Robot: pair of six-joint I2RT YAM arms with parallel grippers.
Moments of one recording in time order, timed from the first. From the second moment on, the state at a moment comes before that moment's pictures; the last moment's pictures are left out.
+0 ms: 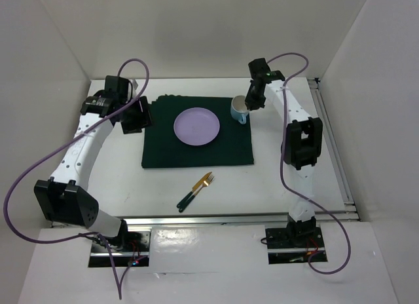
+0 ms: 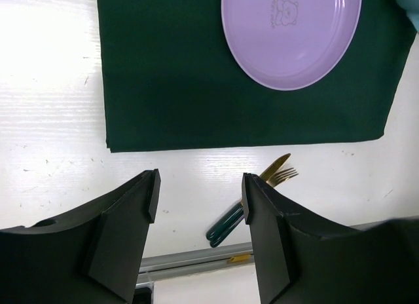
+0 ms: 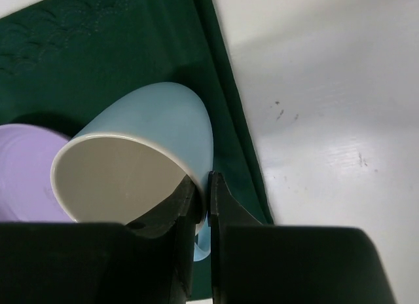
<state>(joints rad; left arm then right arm) -0.12 1.47 1.51 -0.99 0.14 -0.40 0.24 2.17 2.08 -0.93 0.14 0.58</state>
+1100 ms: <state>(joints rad) -0.37 1.37 1.18 -0.97 0.18 -0.38 0.24 2.39 2.29 -0.82 0.08 0.60</state>
